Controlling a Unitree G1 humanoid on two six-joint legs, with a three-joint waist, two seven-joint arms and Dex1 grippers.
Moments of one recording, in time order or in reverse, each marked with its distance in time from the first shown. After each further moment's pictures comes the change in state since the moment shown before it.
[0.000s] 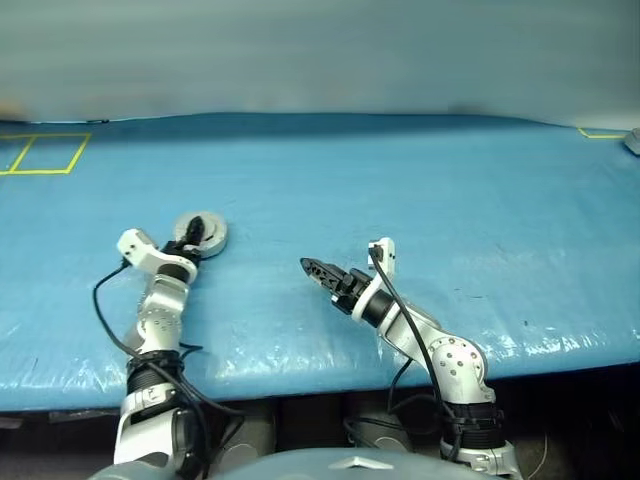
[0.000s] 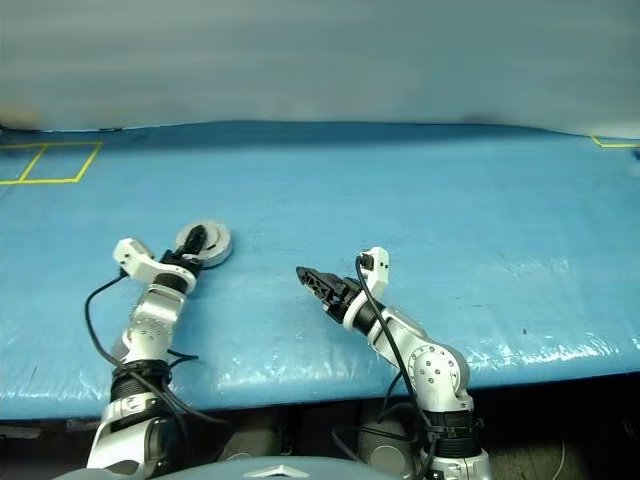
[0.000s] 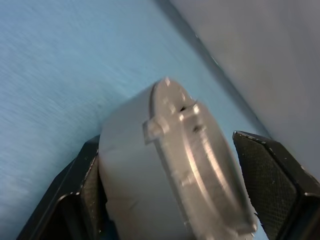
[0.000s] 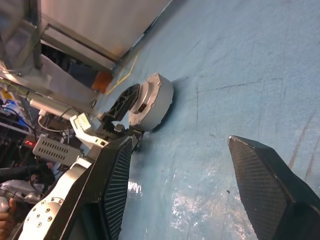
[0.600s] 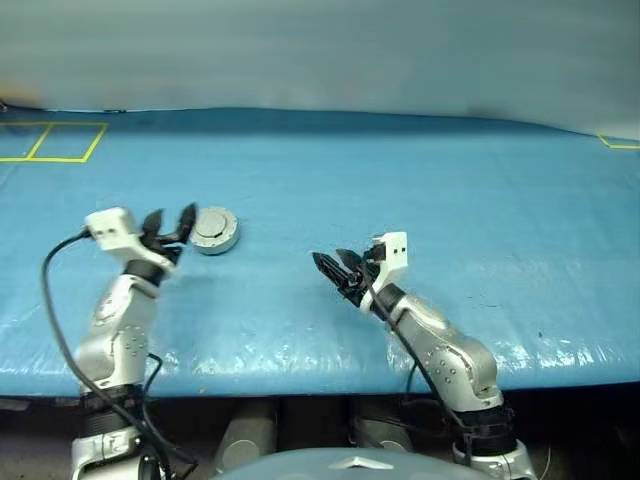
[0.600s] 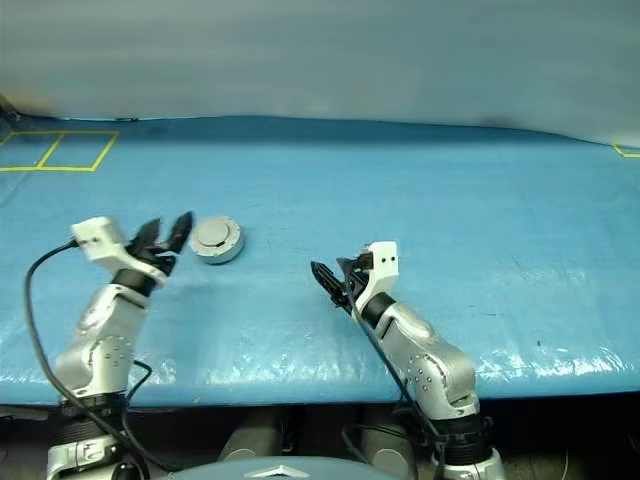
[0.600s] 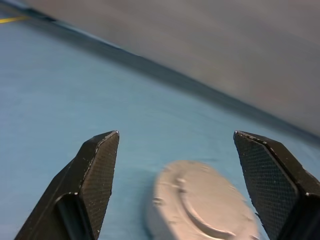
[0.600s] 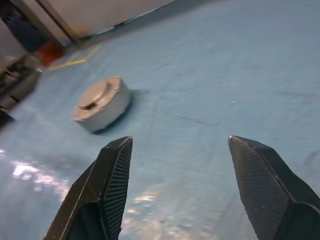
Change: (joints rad) left arm 0.206 0.120 -0.290 -0.554 0.210 0.039 -0.103; right arm 0.029 -0.136 0.164 -0.081 -0.456 -0.266 -0.019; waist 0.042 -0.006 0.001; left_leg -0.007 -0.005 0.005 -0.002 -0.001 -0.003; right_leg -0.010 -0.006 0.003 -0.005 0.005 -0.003
